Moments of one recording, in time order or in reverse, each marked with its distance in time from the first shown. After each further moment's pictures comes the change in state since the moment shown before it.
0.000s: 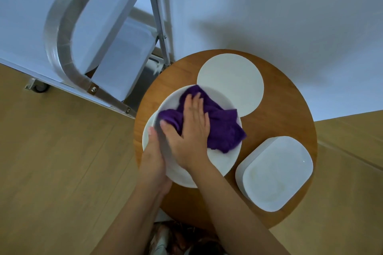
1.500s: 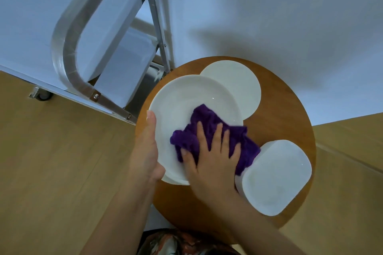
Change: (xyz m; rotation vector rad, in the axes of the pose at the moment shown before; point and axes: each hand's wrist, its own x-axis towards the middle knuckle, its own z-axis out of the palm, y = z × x) left_hand 0.012 0.032 0.004 -0.111 -0.127 -0.161; right_hand -0.052 0.019 -0.037 -0.487 -0.055 0.105
